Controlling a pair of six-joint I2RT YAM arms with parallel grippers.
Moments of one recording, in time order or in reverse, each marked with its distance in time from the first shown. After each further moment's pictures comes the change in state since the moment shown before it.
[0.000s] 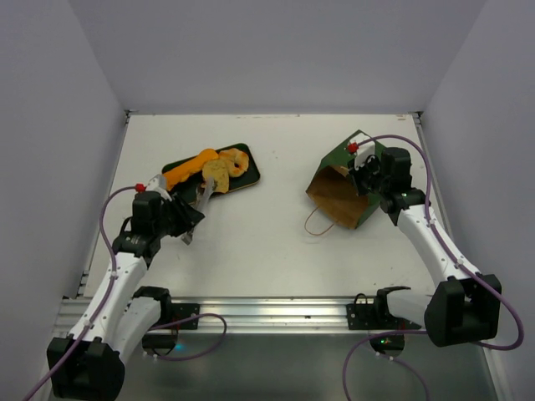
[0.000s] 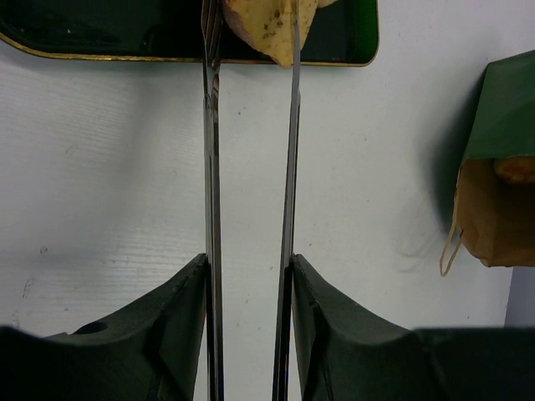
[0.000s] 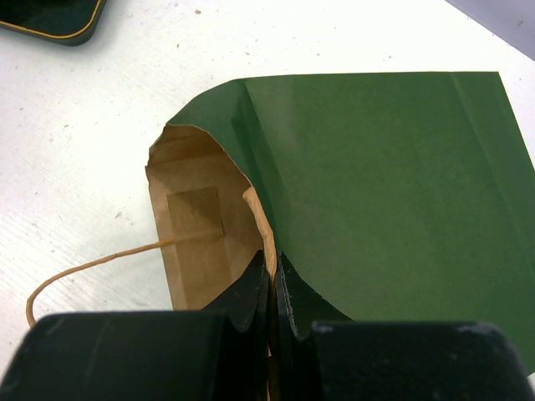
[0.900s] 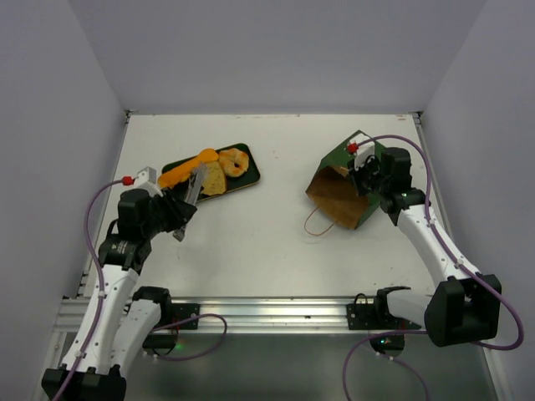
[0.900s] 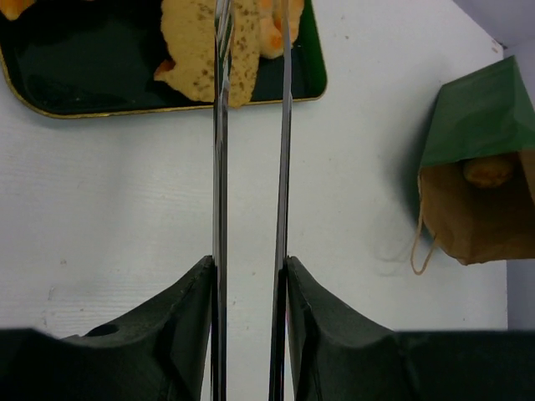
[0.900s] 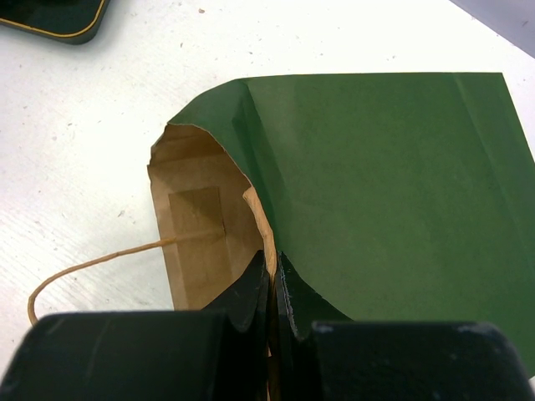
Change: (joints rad) left arm 0.000 -0.128 0.139 -0.158 -0.064 0.051; right arm 0.000 0.000 0.000 -0.003 -0.006 -0.001
